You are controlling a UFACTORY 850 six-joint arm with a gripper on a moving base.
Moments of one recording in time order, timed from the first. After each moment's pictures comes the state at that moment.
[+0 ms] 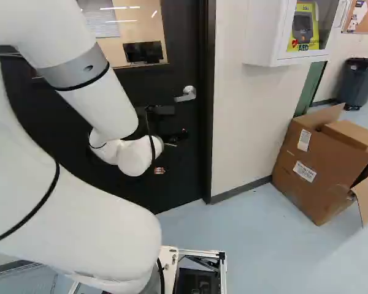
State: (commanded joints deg) arm 0.0 12.6 -10.8 0.0 50.0 0.0
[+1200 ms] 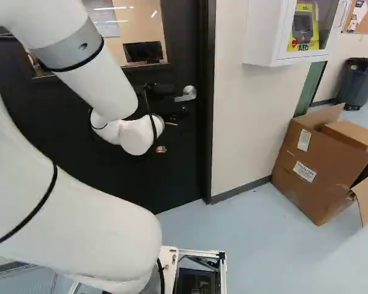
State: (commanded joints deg) arm 0.0 13.7 -18.3 -0.1 50.0 0.0
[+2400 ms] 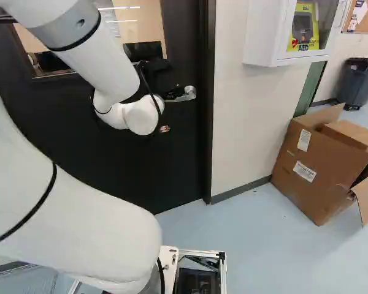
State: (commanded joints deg) arm -1.5 12.7 -27.0 -11.4 50.0 0.0
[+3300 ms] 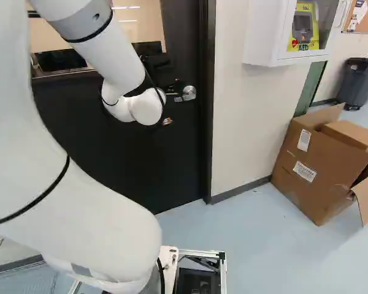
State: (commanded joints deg) arm -1.7 7.9 -31.5 -14.0 50.0 0.0
